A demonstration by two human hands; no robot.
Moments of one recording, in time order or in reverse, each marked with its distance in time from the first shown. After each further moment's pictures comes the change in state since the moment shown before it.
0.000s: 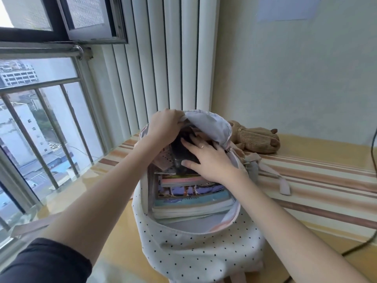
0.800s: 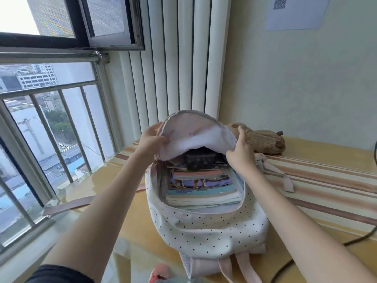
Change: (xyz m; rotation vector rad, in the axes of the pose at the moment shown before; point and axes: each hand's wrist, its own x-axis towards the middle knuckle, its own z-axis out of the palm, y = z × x) left_hand -0.069 -0.046 -0.006 -1.168 -0.055 -0.671; right_hand -0.015 0.034 0.001 0.456 0.411 0.514
